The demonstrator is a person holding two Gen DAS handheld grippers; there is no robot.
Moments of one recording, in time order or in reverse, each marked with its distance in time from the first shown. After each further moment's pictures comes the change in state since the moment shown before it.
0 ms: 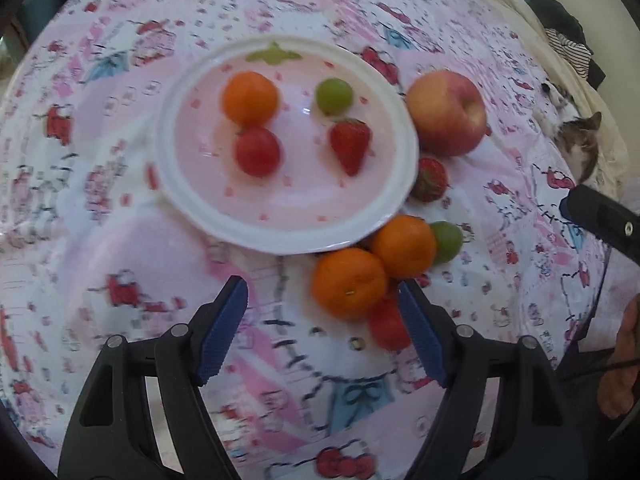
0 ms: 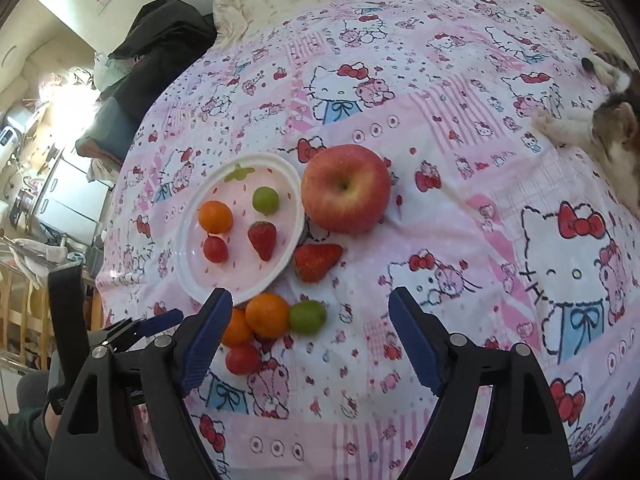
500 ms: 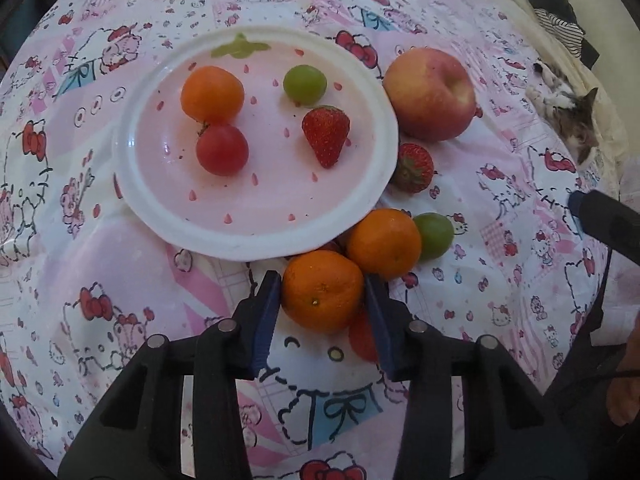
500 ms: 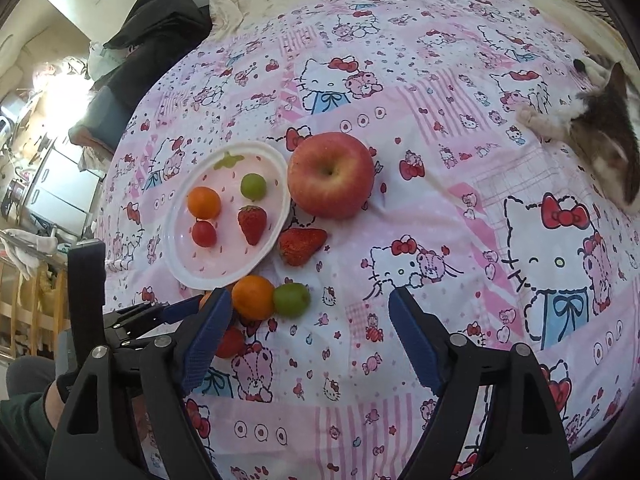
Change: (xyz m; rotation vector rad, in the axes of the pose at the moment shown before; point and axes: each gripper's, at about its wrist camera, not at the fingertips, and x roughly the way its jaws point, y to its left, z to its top) left arm 0.007 -0.014 0.001 0.059 0.017 0.010; right arm -0.004 0.002 -0.006 -0.030 0.015 -0.031
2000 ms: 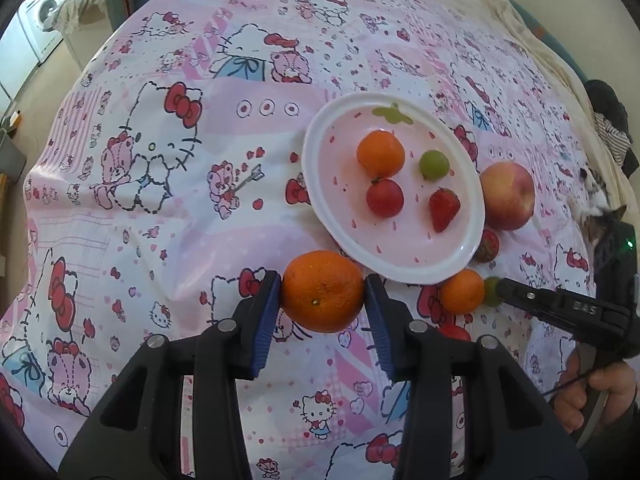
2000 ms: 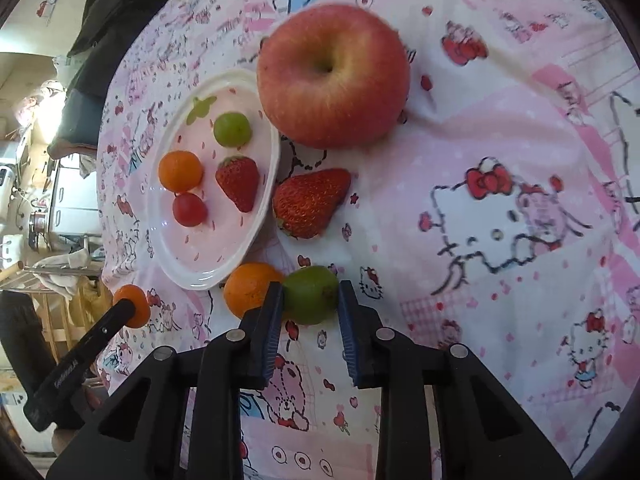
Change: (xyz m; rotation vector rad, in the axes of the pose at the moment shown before) left arm -0.064 0.089 -0.014 -0.305 -0.130 0.094; right arm 0.086 -0.020 0.001 0.238 0.237 0.177
